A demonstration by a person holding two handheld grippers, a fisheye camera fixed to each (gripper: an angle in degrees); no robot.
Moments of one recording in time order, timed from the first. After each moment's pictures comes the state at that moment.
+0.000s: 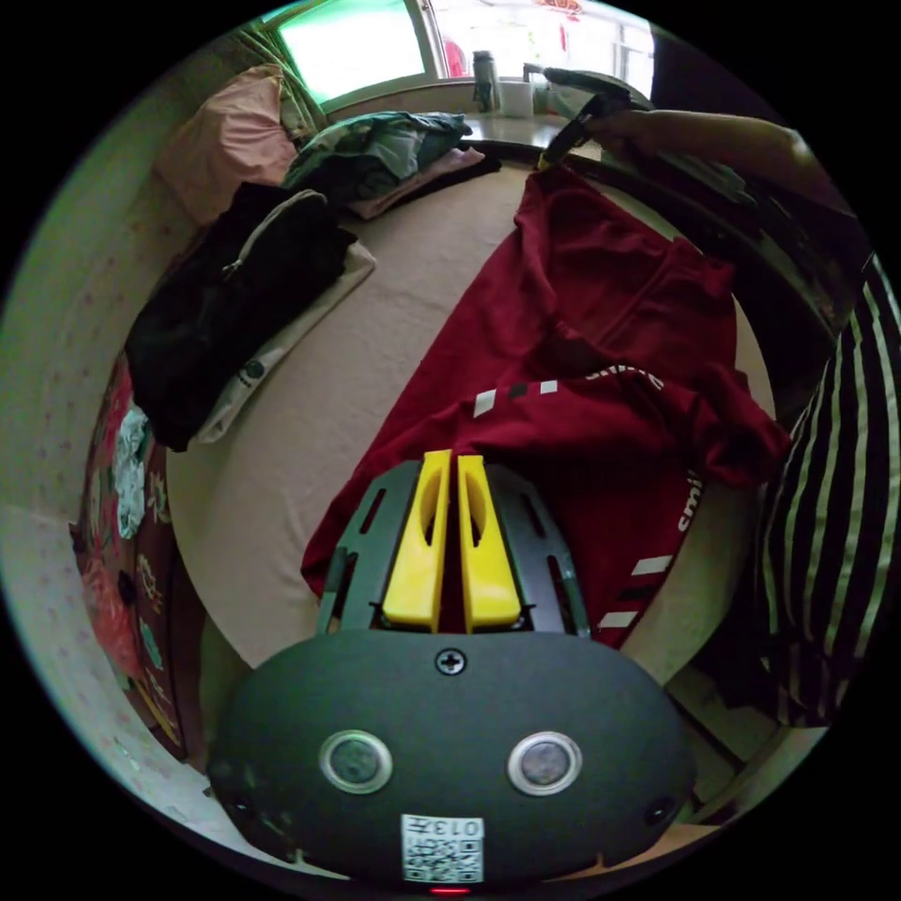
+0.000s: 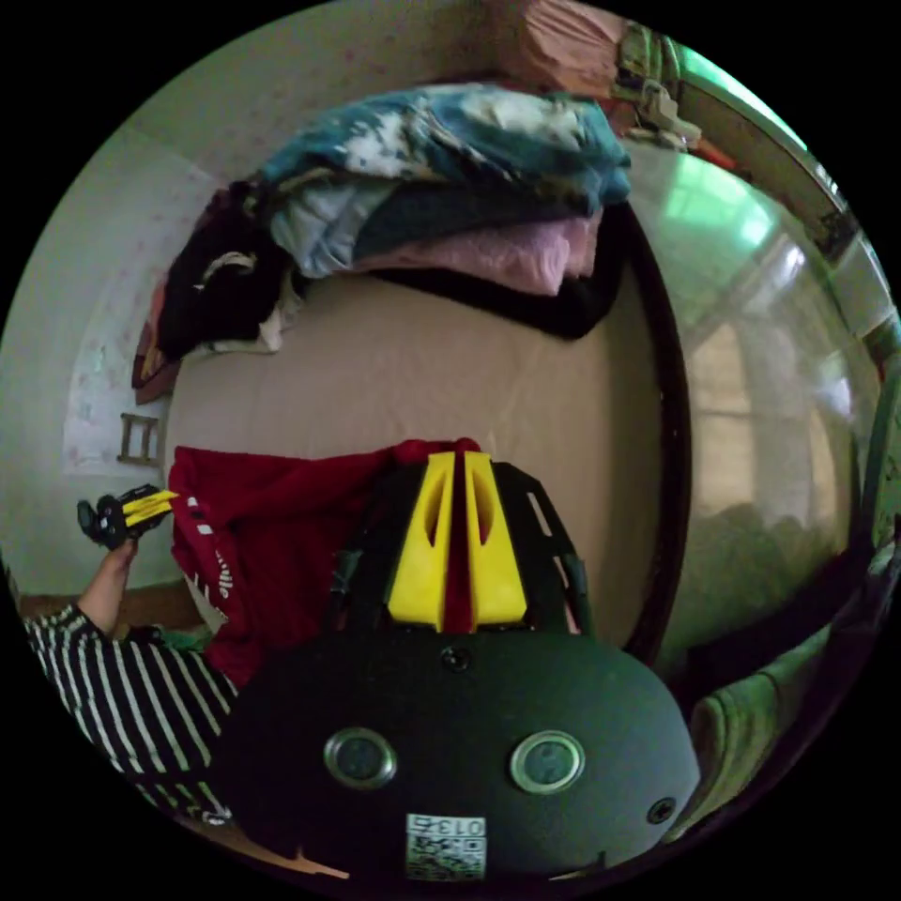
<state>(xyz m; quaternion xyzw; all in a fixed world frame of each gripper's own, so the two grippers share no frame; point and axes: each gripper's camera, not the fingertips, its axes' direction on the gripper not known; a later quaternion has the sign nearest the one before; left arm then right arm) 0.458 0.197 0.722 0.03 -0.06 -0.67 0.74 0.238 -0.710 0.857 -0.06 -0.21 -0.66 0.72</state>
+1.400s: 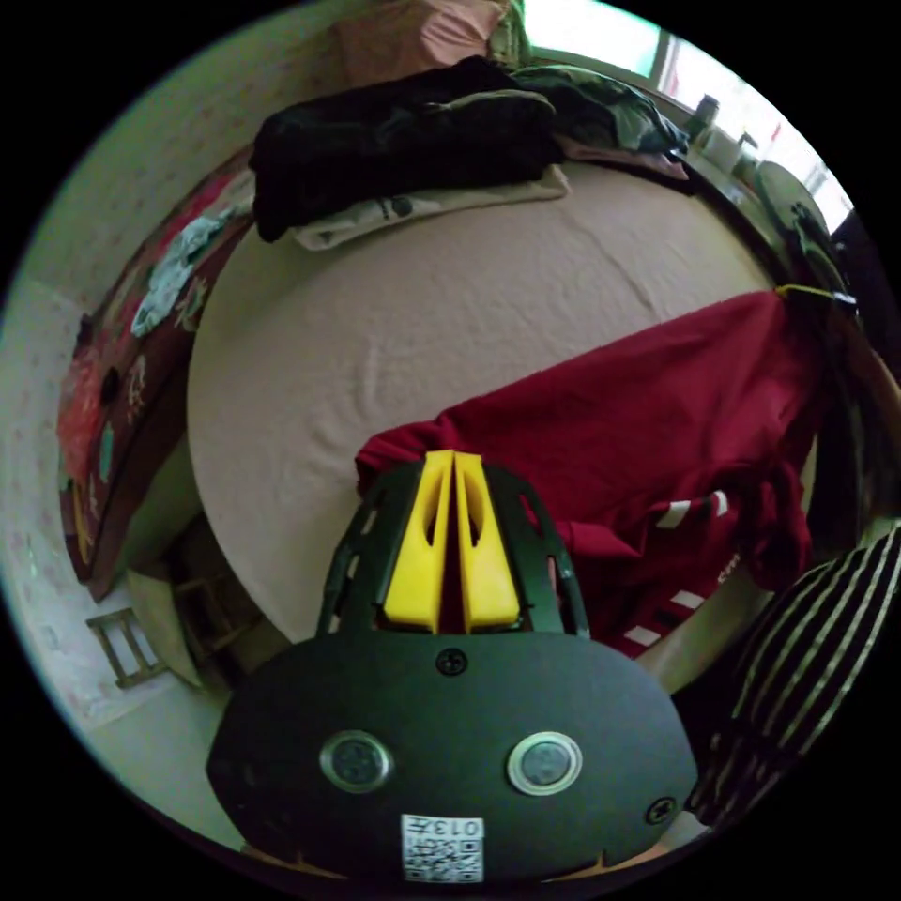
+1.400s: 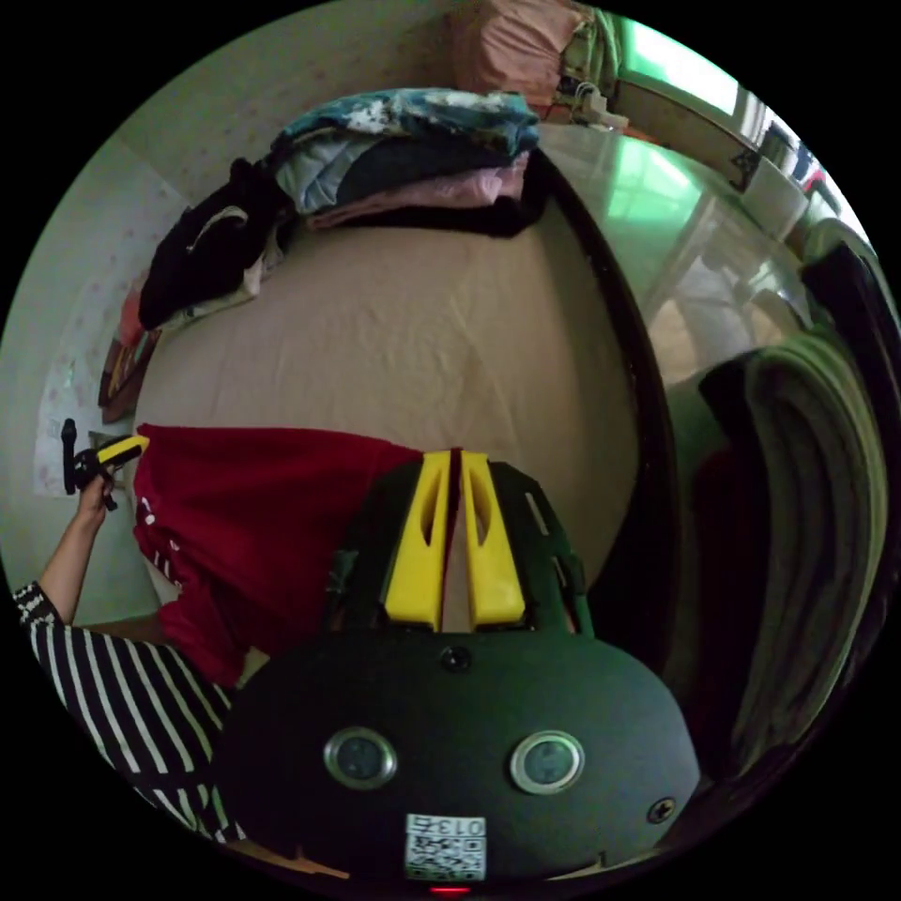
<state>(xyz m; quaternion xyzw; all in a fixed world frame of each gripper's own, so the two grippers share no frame) 0.579 0.366 0.685 0.00 0.00 -0.83 0.55 0.384 -0.650 0.884 0.00 -0.18 -0.62 0.77</state>
